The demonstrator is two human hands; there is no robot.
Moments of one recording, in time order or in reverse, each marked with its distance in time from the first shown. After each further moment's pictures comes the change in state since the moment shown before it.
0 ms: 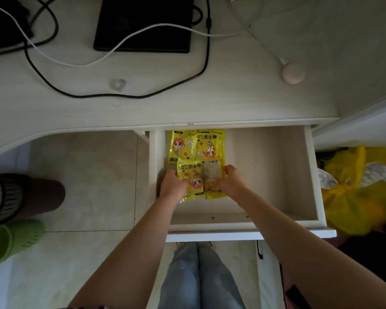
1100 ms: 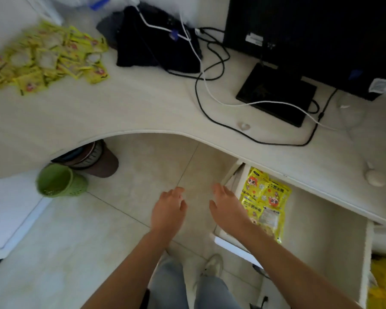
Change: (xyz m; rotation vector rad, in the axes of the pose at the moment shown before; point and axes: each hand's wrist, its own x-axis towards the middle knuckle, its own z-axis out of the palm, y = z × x) left_hand -0.107 -0.125 -0.200 0.143 0.468 0.244; right_hand -0.166 -0.155 0.120 -0.699 -0.090 -0.766
